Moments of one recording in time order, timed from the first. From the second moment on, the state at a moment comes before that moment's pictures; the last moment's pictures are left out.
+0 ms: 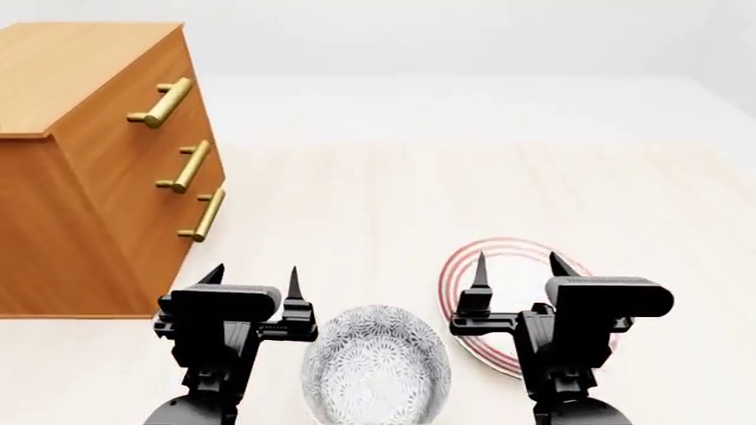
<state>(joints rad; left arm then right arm) -0.15 -0.13 0.09 0.29 -0.17 -0.42 -0.08 0.14 0.14 -0.06 -0.47 0.17 0.53 0.14</state>
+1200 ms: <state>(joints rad) -0.47 -0.30 0.40 0.07 0.12 -0.74 -0.20 0.14 0.17 -0.09 -0.45 0.22 0.51 0.18</state>
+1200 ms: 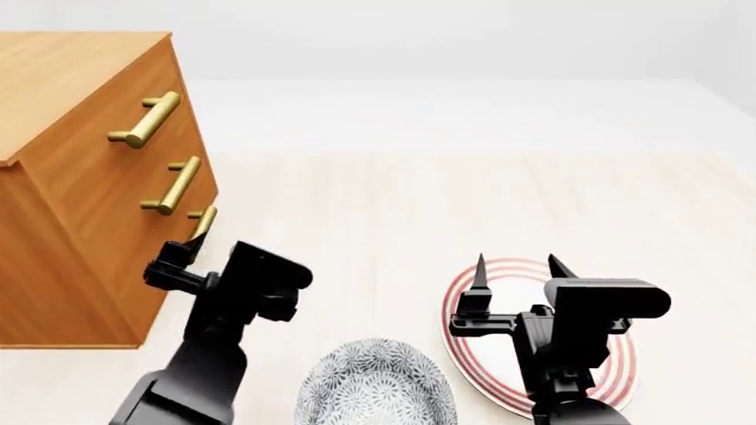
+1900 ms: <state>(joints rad) -0.76 -0.21 0.55 -0.76 0.23 -0.46 -0.34 0.14 0.19 -0.10 -0.44 0.24 0.49 0.21</state>
